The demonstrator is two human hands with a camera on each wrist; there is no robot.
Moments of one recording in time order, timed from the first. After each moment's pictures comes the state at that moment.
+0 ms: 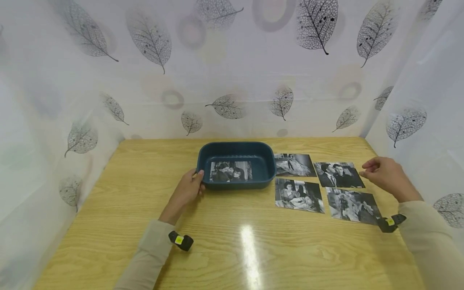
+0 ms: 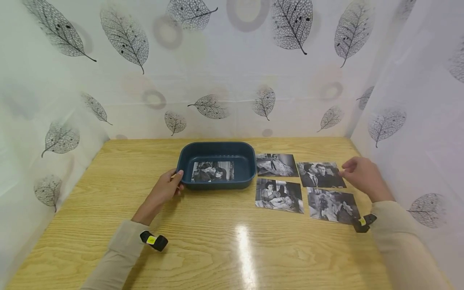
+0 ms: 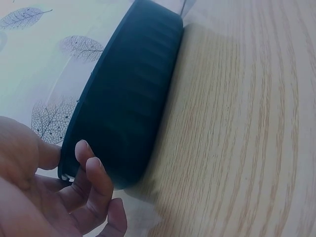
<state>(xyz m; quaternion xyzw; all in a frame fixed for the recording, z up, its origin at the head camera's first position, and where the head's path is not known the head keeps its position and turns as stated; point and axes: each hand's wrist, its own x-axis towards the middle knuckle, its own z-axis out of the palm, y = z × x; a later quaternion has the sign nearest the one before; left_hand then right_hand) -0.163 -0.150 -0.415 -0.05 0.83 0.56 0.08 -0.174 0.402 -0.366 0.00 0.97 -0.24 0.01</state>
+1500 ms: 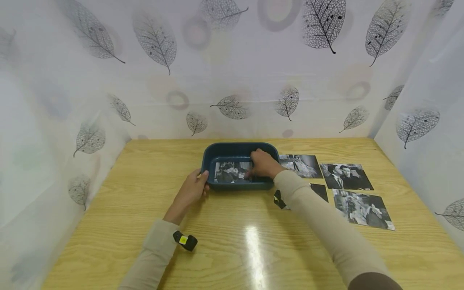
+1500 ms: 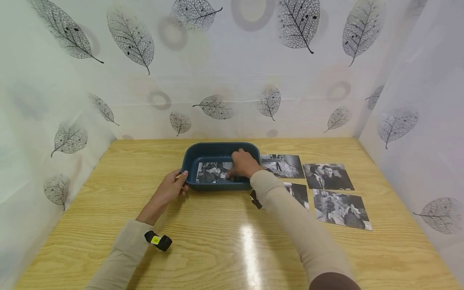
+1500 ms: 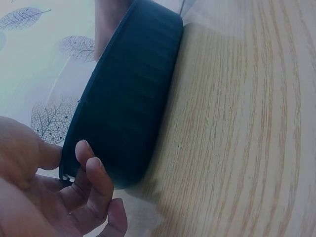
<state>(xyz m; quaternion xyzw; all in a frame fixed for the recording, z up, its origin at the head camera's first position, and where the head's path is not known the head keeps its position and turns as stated) -0.162 -0.149 -0.414 -0.05 0.83 0.55 0.08 -0.260 0.100 -0.397 -0.24 0.96 -0.13 0.11</state>
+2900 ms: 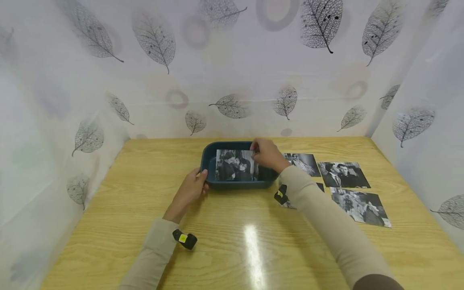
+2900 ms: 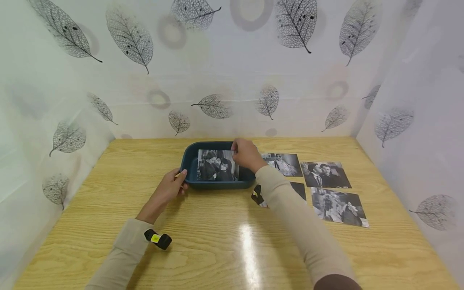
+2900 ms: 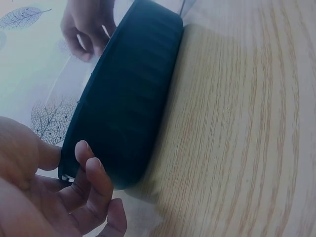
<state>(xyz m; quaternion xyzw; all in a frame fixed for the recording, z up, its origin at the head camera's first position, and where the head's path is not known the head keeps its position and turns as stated) -0.159 -0.148 -0.411 -0.06 0.83 0.55 0.08 -0.257 0.113 -0.371 -0.20 0.93 -0.31 0.03</state>
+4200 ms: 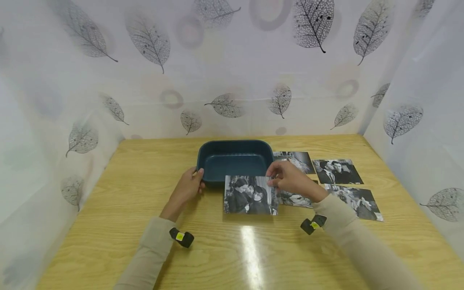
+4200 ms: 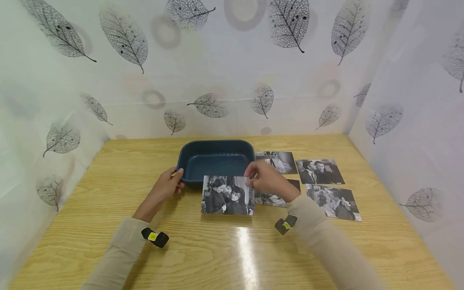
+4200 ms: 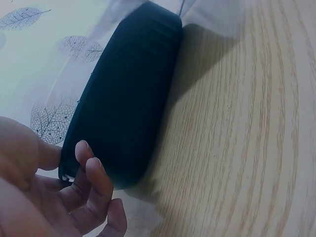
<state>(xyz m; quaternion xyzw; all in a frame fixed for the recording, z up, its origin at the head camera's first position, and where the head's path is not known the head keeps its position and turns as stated) -0.161 -0.150 -0.410 -0.05 0.83 0.56 0.09 -0.171 0.179 -0.369 -0.18 0.86 -0.45 0.18</state>
